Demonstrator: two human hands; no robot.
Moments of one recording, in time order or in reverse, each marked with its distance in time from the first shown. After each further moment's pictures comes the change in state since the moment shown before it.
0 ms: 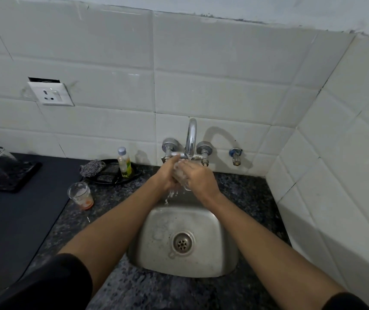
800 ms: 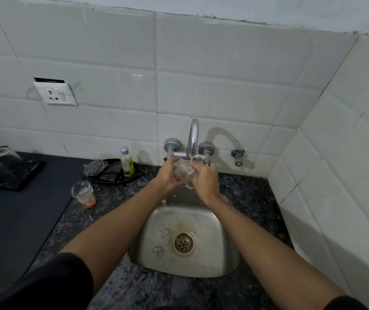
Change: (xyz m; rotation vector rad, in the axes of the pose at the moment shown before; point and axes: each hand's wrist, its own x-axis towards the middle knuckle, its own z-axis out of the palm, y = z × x) left_hand -0.006 -0.006 -0.002 -0.077 0.058 0.074; right_hand -0.005 0.000 0.009 0.245 0.006 0.474
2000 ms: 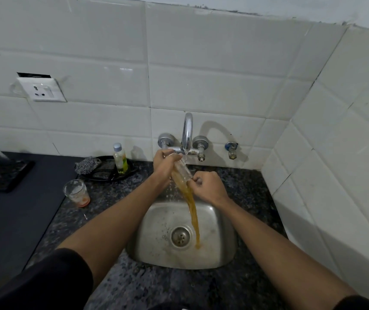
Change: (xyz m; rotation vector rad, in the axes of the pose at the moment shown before) left_hand 0.004 -0.007 0.005 0.157 0.227 0.347; right_hand -0.027 0.028 -0.020 -0.146 -0.293 0.175
